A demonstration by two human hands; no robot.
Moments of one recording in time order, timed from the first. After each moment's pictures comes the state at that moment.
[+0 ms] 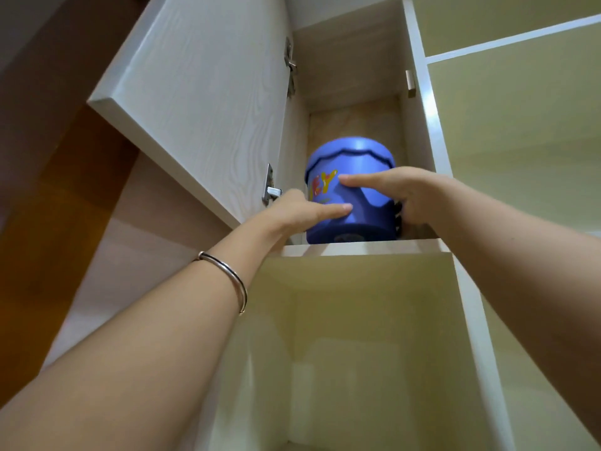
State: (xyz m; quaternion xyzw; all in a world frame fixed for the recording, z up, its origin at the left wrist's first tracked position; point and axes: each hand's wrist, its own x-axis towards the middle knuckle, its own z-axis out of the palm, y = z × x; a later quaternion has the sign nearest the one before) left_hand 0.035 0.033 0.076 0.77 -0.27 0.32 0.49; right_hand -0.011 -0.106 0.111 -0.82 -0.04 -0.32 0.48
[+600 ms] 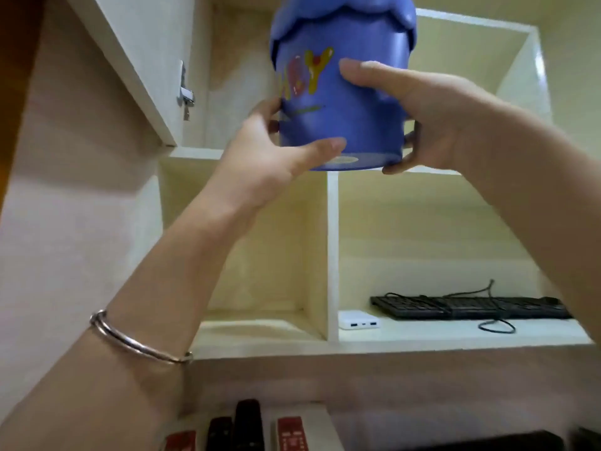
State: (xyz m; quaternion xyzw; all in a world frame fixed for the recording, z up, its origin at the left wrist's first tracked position) left_hand -0.089 0.026 -0.036 0.51 -0.53 0.27 0.62; right_hand -0.192 -0.093 0.007 -0.76 -0.01 -0.47 0.45
